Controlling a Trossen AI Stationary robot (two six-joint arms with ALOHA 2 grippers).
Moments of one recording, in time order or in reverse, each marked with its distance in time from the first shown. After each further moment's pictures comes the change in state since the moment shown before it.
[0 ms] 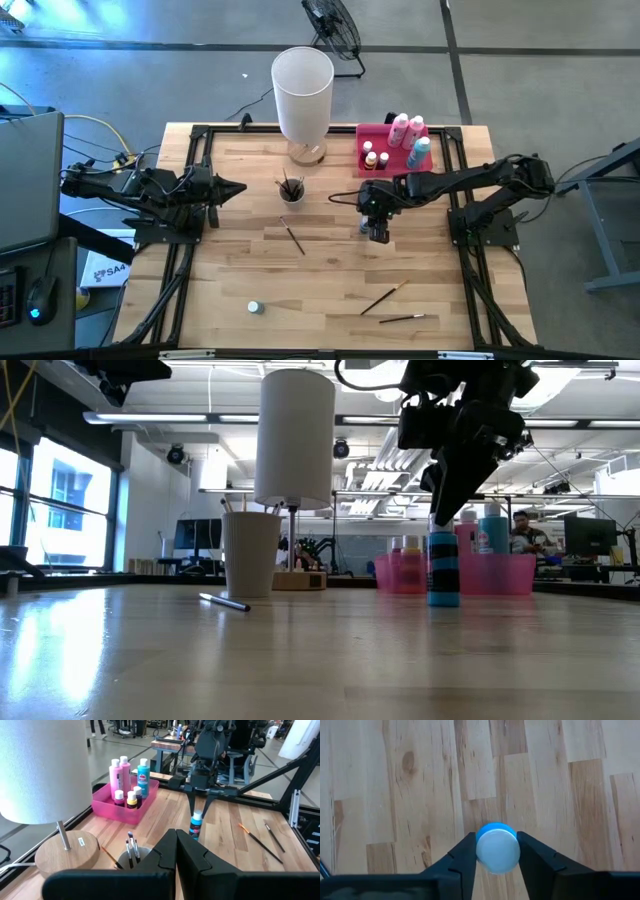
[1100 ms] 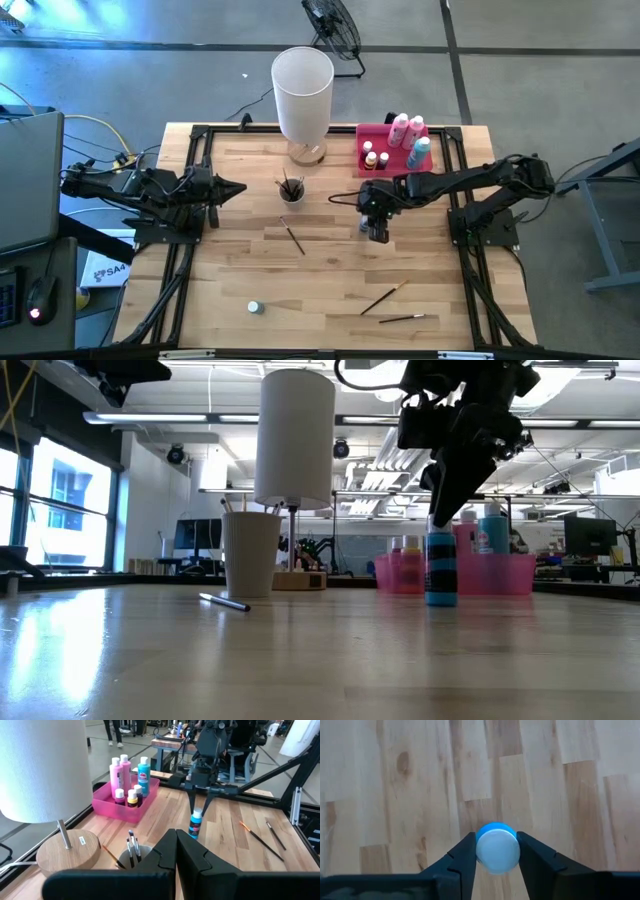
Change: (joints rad) left arm 0.000 0.000 0.000 -0.009 0.001 0.003; right arm 0.004 0.000 0.000 0.002 0.026 0.000
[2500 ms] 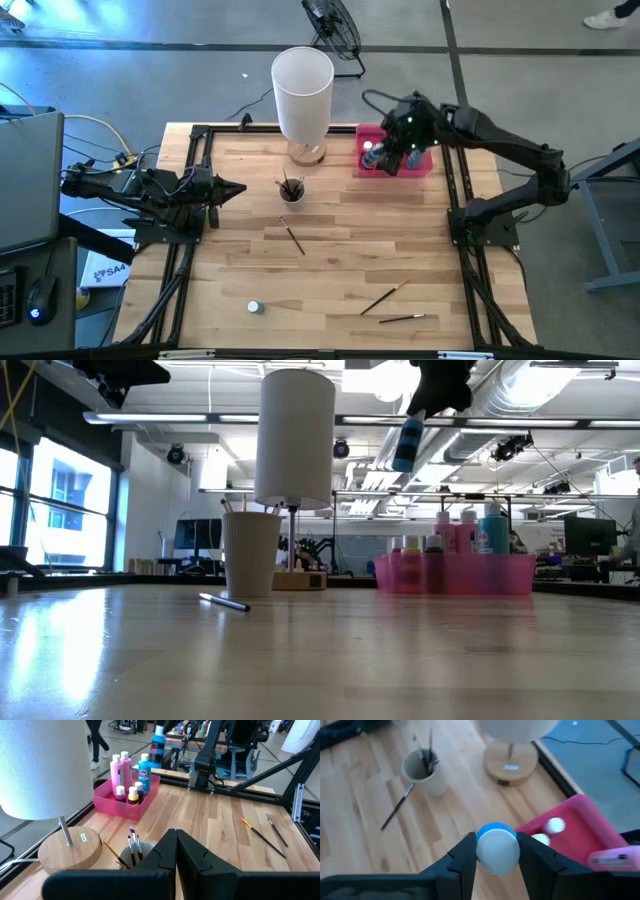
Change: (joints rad) left arm 0.000 0.000 0.000 -0.018 -0.001 -0.003; right arm -0.365 -0.150 0.510 -0.393 0.042 0.015
